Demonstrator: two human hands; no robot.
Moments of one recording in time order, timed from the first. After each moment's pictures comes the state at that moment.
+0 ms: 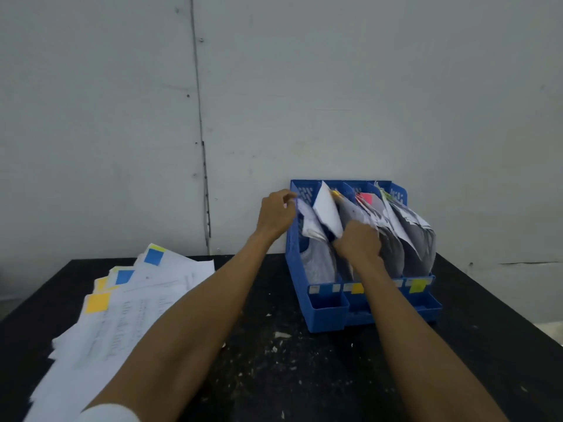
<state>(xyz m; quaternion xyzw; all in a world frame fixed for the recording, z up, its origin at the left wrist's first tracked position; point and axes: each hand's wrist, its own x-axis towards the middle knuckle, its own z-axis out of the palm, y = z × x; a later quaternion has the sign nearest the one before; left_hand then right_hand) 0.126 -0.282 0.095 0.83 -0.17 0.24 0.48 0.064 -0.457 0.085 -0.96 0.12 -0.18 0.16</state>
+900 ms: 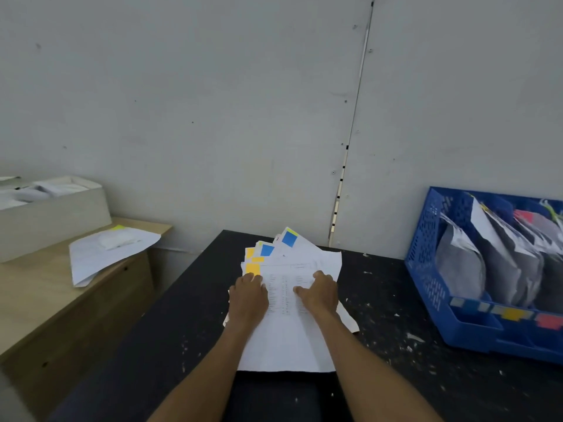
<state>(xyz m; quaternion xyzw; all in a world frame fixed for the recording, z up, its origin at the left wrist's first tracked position) -0.031 0.036 -0.093 0.95 0.17 0.19 0.17 0.011 -0.120 -0.057 -0.94 -0.01 -0.04 0.33</state>
